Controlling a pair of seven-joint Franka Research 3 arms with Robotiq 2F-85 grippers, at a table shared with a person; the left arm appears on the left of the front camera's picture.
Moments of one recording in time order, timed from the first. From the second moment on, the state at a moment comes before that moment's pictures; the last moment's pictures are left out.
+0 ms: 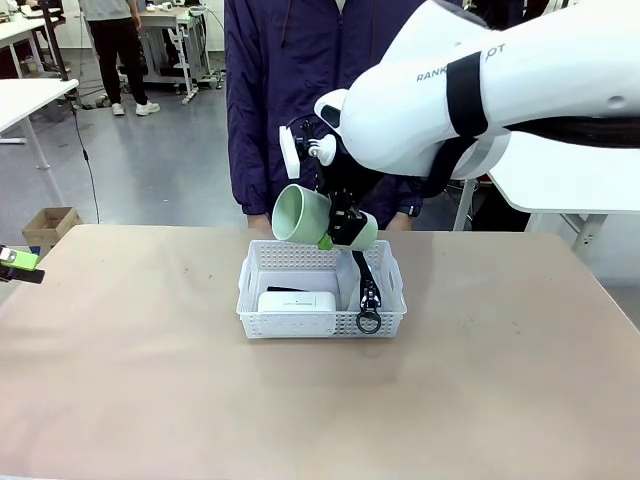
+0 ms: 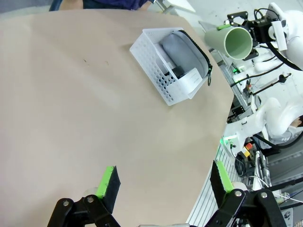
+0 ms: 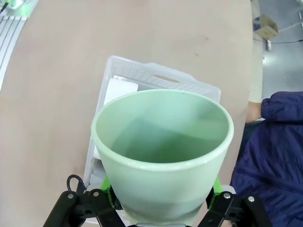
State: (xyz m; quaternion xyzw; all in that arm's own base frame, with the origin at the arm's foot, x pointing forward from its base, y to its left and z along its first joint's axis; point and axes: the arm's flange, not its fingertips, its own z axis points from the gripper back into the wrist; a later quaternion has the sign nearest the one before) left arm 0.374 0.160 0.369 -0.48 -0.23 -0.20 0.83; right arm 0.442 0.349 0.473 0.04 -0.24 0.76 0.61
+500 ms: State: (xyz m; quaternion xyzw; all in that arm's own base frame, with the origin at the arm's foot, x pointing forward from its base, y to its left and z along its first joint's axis) left arm 0.374 0.160 0.368 -0.48 -0.23 -0.20 0.83; right arm 0.486 0.368 0.438 0.08 -0.23 0.76 0.61
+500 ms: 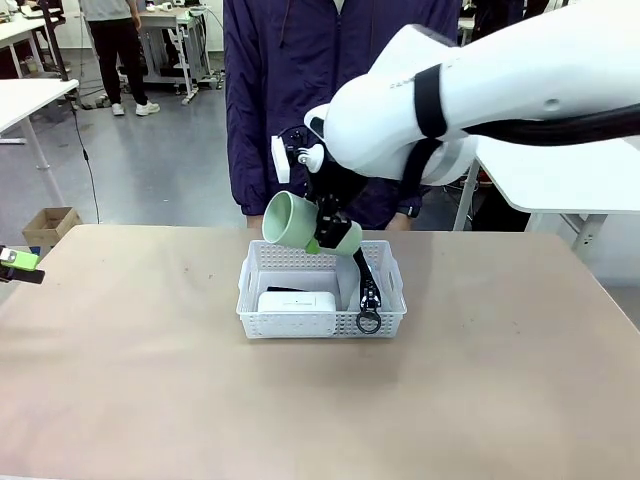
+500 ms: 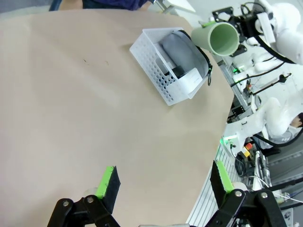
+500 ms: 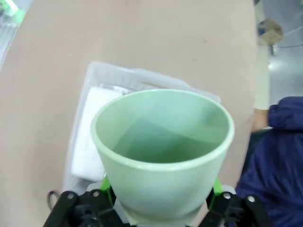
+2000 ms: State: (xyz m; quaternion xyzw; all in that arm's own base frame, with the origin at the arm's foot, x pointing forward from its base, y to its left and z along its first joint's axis) left arm 0.374 0.160 0.369 -0.48 -0.23 -0.20 0.83; right arm 0.549 0.412 0.346 0.10 -0.12 0.70 0.70
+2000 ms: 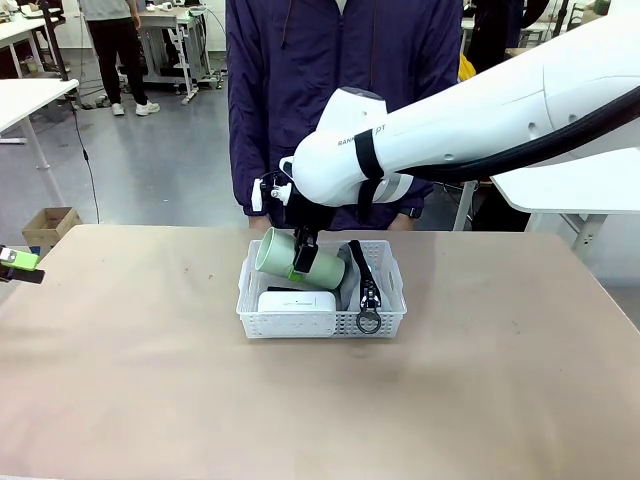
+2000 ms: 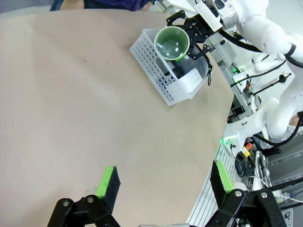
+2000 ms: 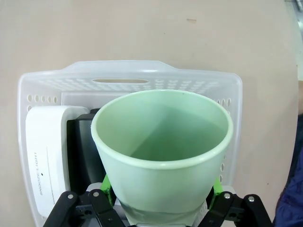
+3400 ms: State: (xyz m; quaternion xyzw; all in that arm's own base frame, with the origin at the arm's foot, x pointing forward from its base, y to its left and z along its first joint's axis) left arm 0.374 0.160 0.369 -0.48 -0.23 -0.20 0.83; right arm 0.555 0.419 0.340 0.10 -0.11 0.70 0.70
